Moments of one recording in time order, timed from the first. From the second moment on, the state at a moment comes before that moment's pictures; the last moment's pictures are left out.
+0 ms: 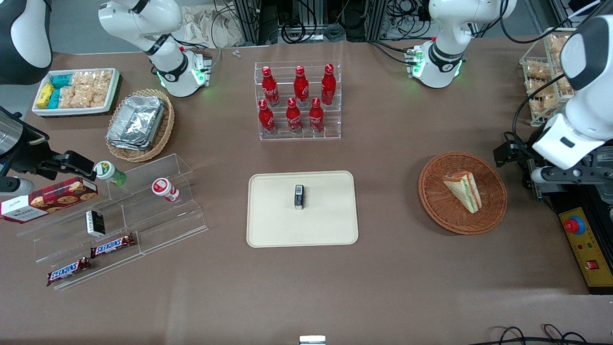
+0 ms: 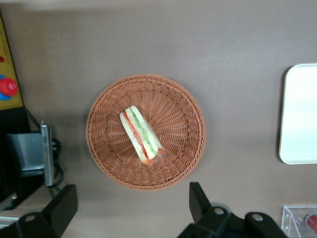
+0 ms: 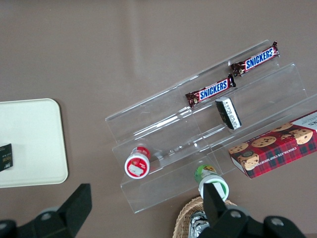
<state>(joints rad) -0.05 0.04 -0.02 -1.77 0.01 1.80 -0.09</state>
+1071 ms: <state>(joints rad) 0.01 0.06 -0.01 -2.49 -0.02 2.70 -0.56</state>
